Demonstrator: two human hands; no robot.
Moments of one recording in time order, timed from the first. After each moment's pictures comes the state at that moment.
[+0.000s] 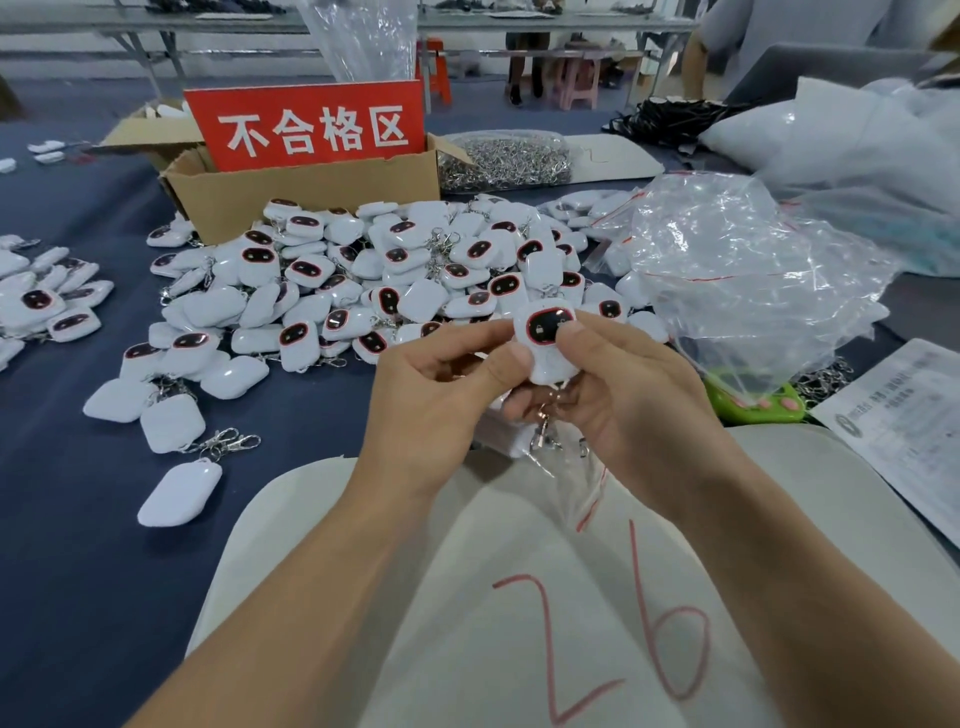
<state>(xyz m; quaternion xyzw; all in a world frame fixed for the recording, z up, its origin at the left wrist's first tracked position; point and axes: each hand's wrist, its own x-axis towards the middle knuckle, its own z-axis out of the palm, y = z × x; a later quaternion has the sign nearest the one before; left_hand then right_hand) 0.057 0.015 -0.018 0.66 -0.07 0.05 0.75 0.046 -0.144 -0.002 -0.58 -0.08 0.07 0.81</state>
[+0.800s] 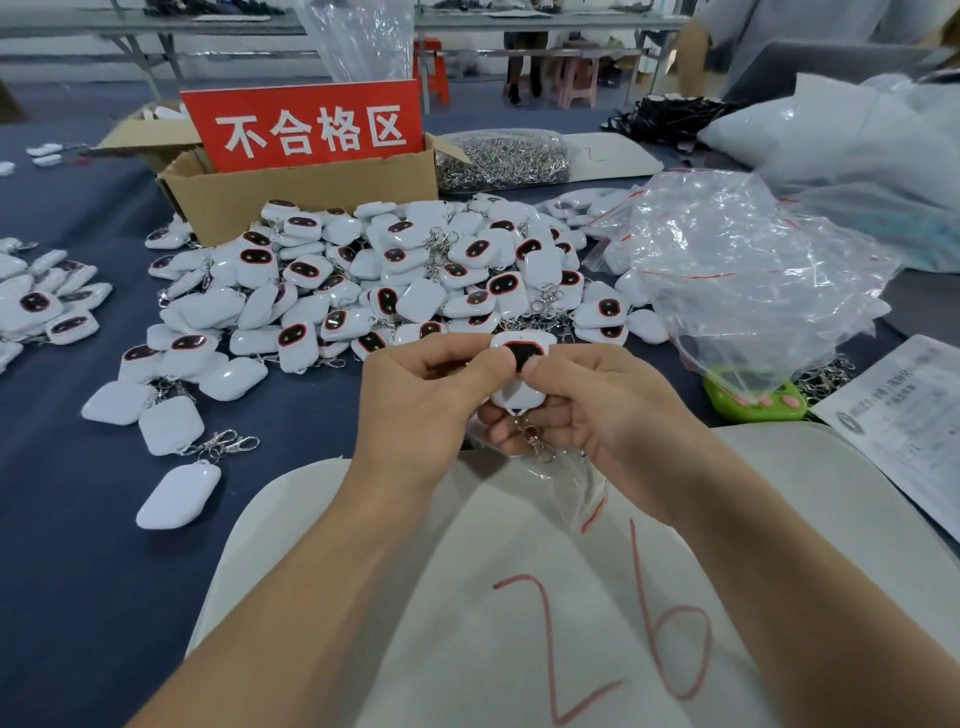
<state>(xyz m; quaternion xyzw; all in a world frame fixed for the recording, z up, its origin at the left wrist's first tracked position) 0.052 0.016 -0.014 0.66 -0.03 0.06 0.74 0.045 -0.139 -0.002 -0.63 -0.05 0.15 0.76</state>
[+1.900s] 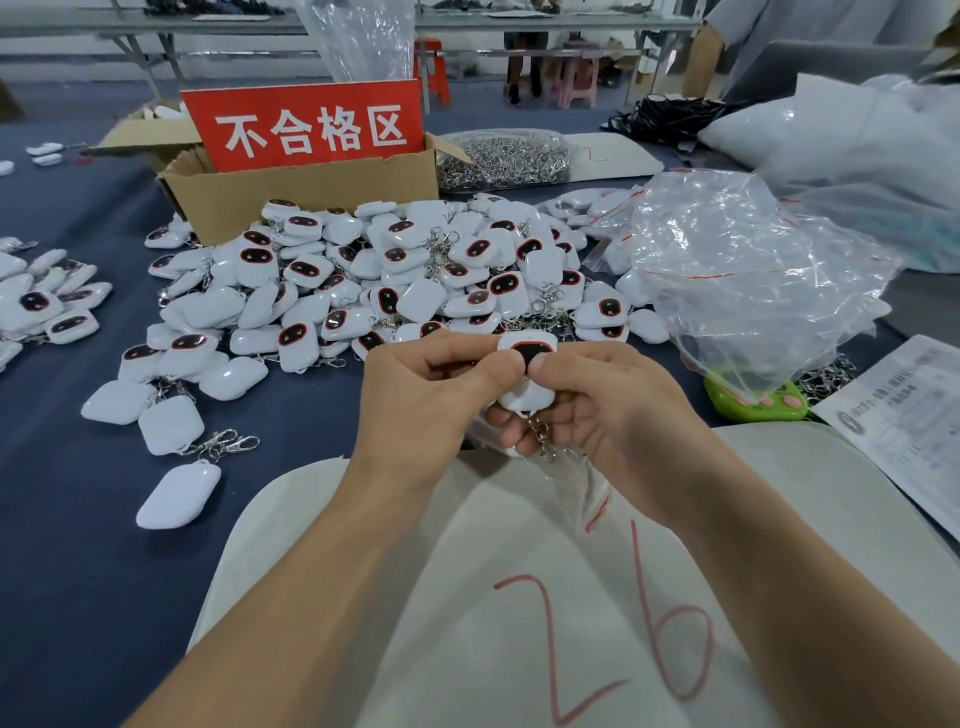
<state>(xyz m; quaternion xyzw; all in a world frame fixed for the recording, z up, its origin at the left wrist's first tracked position) 0.051 0.018 -0.012 0.65 -0.06 0.05 0.75 0.045 -0.142 -0.003 -0.61 -0.06 0.14 0.77</state>
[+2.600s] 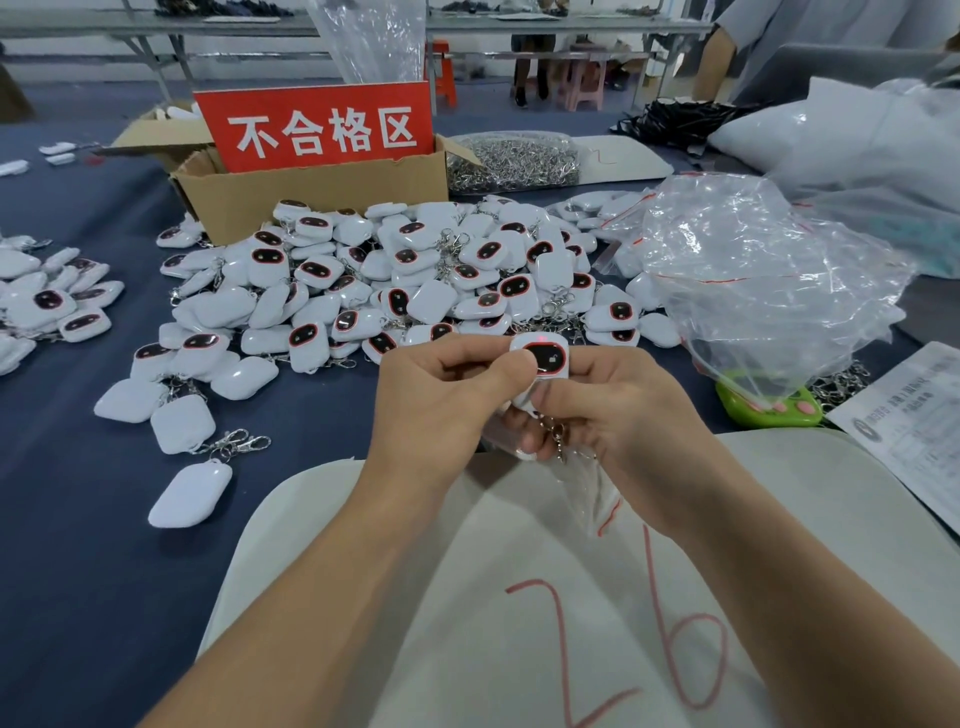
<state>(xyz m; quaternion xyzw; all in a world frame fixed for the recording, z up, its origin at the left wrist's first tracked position) 0.053 0.017 -0.015 0.65 -0.04 0.05 0.76 0.042 -0.137 -0.007 -0.64 -0.08 0.09 0.76</state>
